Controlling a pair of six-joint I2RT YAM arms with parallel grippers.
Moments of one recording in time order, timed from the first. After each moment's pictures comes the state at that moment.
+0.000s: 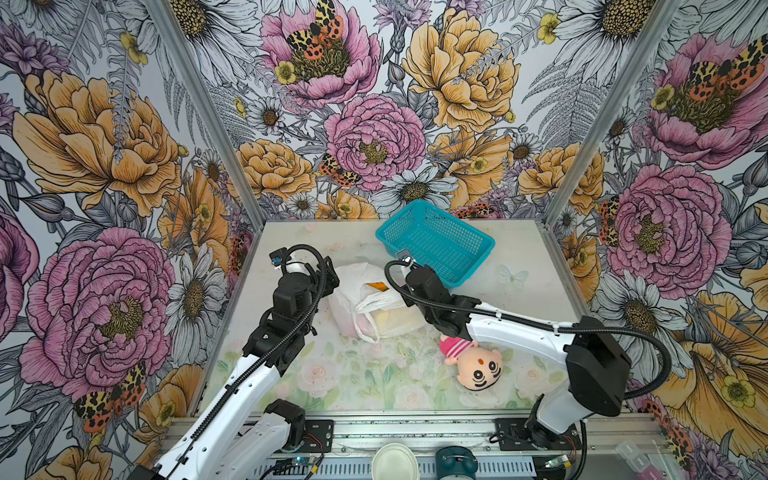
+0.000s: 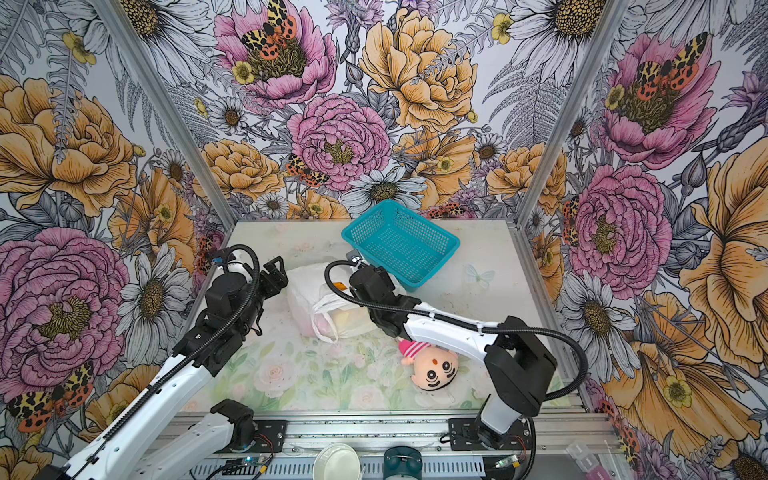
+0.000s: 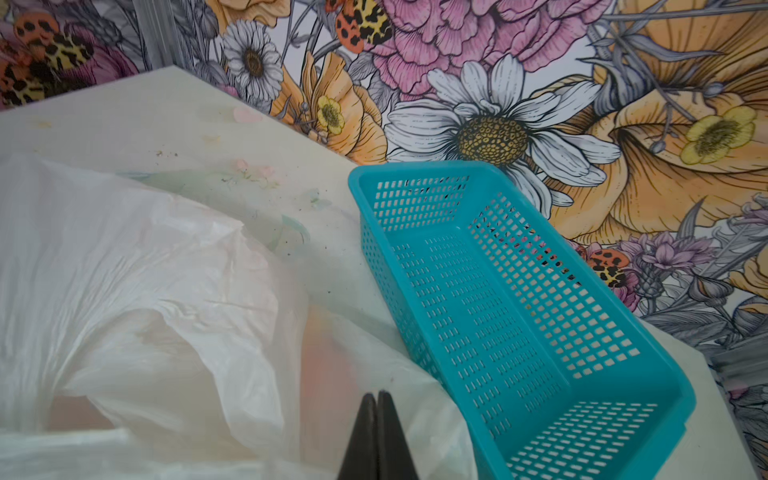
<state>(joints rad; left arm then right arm) -0.39 0.84 0.75 -0.17 -0.38 -0.58 0.87 1.54 1.06 0.01 0.52 0.00</state>
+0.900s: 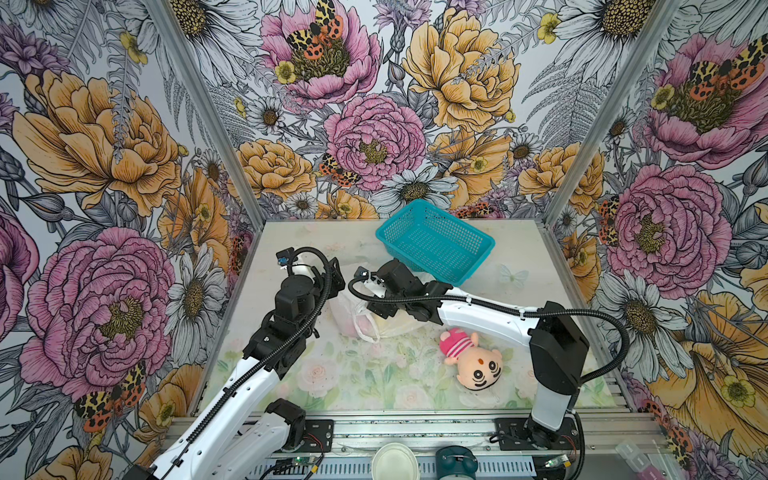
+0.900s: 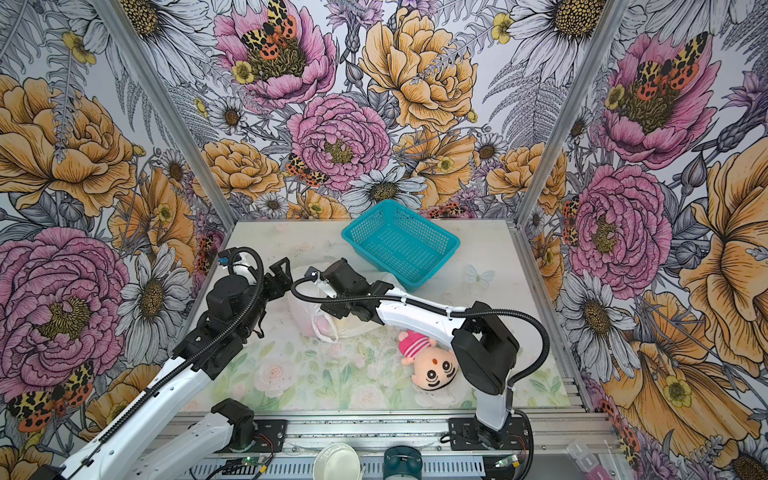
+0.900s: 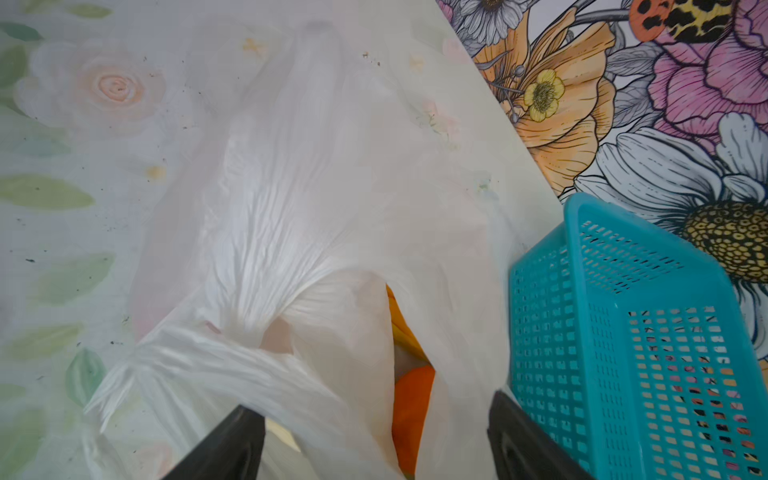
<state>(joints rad) -0.43 0.82 0.75 -0.17 -0.38 -0.55 0.93 1.84 1.43 -0.34 0.18 -0.33</state>
